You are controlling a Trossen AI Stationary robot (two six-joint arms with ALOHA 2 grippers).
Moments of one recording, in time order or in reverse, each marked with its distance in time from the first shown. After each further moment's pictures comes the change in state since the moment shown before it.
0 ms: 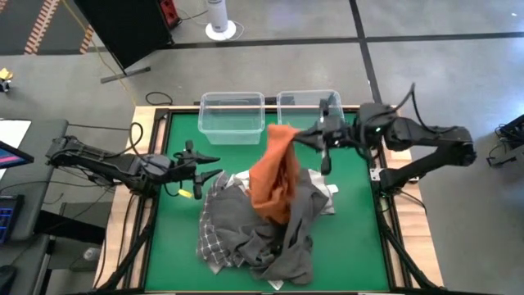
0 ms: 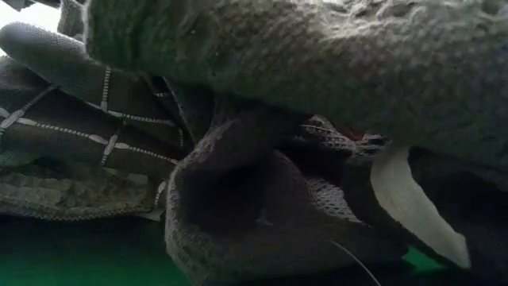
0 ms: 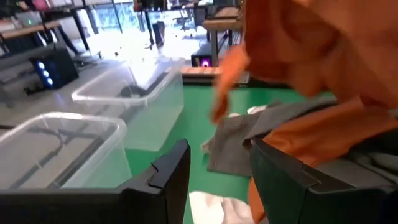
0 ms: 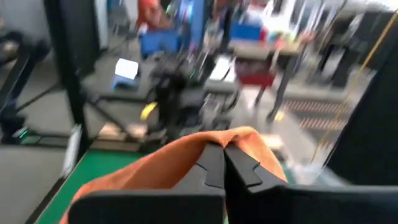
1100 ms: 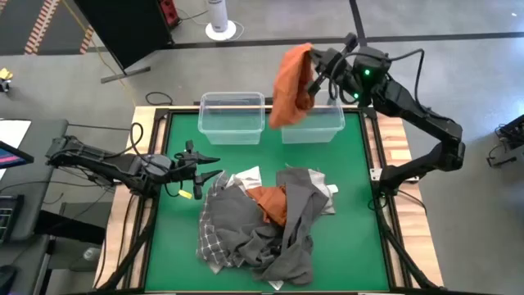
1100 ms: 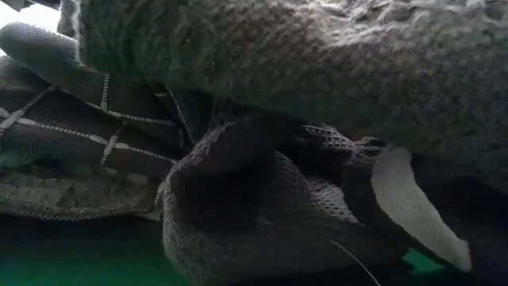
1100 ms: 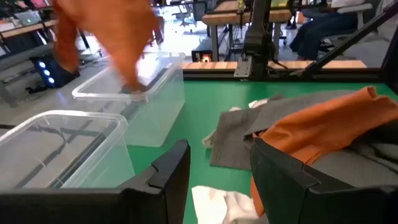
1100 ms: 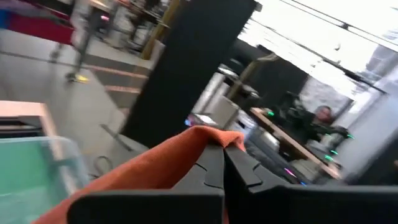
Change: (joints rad) left arm 0.000 0.000 0.000 -0.036 0.000 0.002; right arm -0.482 0.141 0.177 0.036 0.313 -0.421
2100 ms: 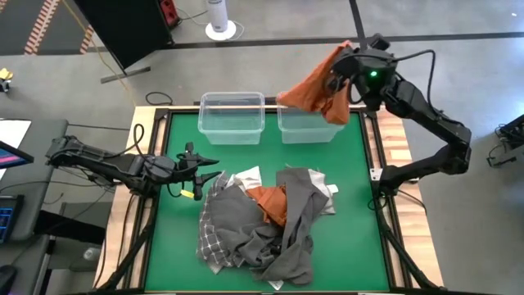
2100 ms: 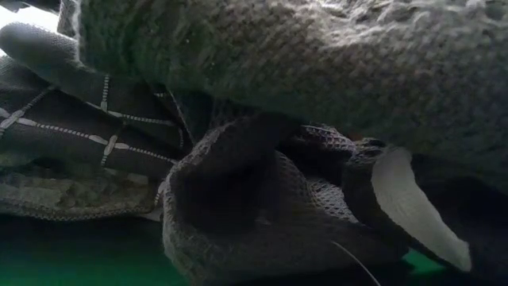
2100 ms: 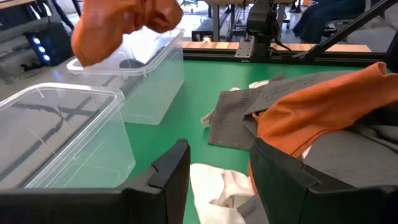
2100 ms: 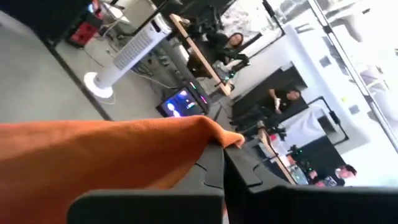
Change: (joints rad) left arm 0.000 0.000 0.000 -0.083 0.000 -0.072; right arm -0.024 -0.071 -0.001 -0.220 0.505 -0.237
